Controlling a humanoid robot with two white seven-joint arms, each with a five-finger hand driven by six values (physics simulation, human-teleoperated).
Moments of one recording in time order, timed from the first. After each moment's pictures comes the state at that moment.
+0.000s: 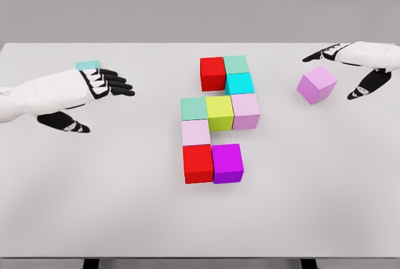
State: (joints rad) left arm -0.45 1.02 -0.48 -1.73 -0.12 -0.61 -0.43; right arm -0.89 -1.00 0.85 -1.30 -0.01 -0.51 0.61
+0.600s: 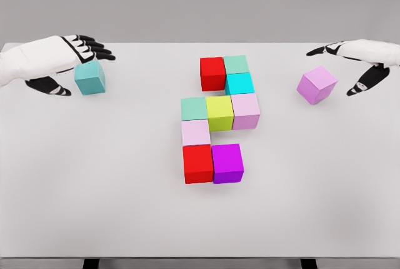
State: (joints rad) left arm -0.62 0.91 -0.49 -1.49 -0.33 -0.61 -0.47; right arm -0.91 -0.93 0.85 -1.16 -0.01 -0.49 0.61
